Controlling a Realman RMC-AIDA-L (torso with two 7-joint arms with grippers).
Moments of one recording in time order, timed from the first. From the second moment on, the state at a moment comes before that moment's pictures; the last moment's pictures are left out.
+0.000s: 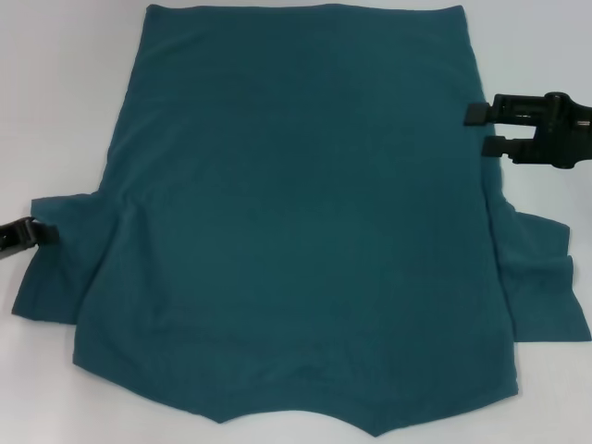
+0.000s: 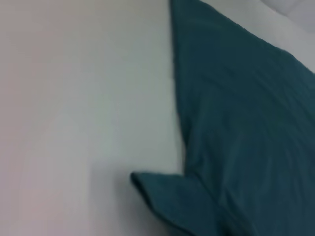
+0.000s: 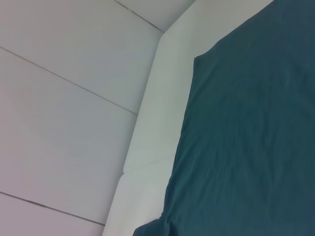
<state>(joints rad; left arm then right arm) -0.52 -2.06 0.46 0.80 2.39 1.13 -2.28 0.71 1.91 -0.53 -0.64 -2.10 -1.51 2.46</state>
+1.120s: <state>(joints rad) -0.67 -2.02 0.63 0.97 2.81 1.07 -2.35 0.71 1.90 -0.53 -0.64 -2.10 -1.49 2.46</state>
